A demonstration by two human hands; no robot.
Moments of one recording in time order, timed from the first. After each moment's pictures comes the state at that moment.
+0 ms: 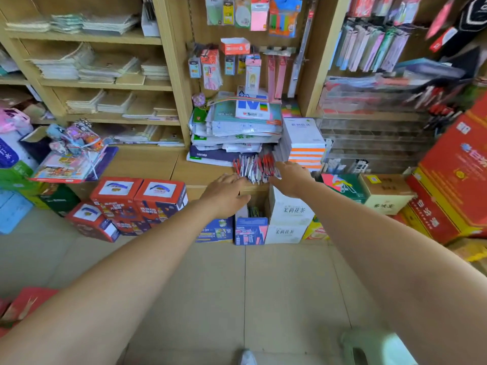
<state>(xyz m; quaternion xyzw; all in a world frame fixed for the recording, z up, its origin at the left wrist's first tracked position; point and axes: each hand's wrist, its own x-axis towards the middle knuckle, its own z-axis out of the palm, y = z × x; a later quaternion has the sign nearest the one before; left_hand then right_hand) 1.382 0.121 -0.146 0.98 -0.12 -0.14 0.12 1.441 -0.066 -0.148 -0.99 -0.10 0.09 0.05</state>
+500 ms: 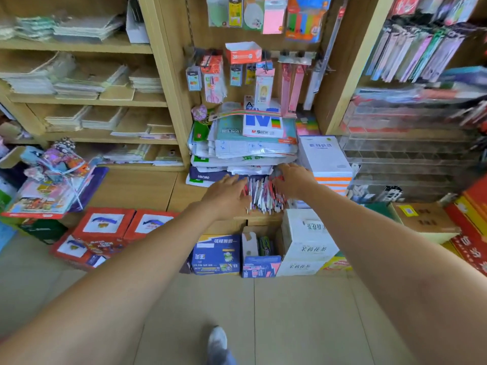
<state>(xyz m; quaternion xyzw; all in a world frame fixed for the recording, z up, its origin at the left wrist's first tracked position) 1.633 0.169 -0.159 0.97 -0.11 -0.17 0.10 1.697 -0.020 -0.177 -0.99 -0.08 0.08 0.07</state>
